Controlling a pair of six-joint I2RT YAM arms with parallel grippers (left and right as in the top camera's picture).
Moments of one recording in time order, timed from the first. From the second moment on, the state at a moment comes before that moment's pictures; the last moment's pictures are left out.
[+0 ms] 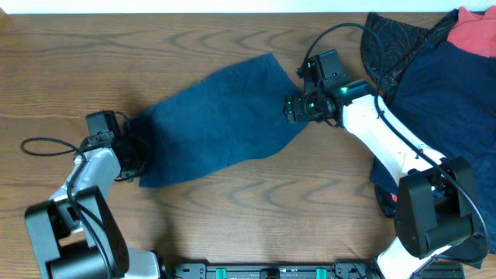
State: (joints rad) left arm 0.30 1.63 0.77 -0.42 0.20 -0.70; right arm 0.37 1.82 1.32 -0.61 -0.18 0.25
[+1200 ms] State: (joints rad) left arm 0.30 1.14 0.99 -0.91 0.47 -0.41; right arm 0.95 2.15 1.33 -0.17 -0.49 0.24
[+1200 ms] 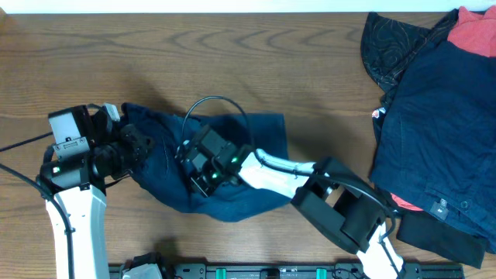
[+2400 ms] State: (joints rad) left arm -0.29 1.15 0.99 -0.65 0.49 -0.67; right arm 0.49 1.88 1.09 -0.66 -0.31 0.21
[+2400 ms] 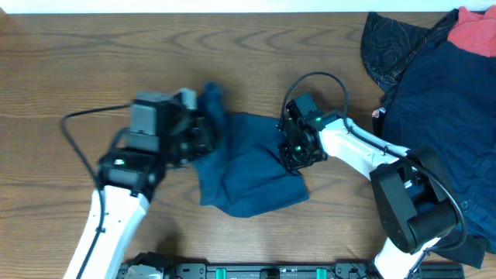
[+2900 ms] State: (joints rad) left arm -0.62 1.41 0.99 -0.51 0.37 -0.76; right arm 0.49 1.88 1.09 -0.72 -0.30 0.26
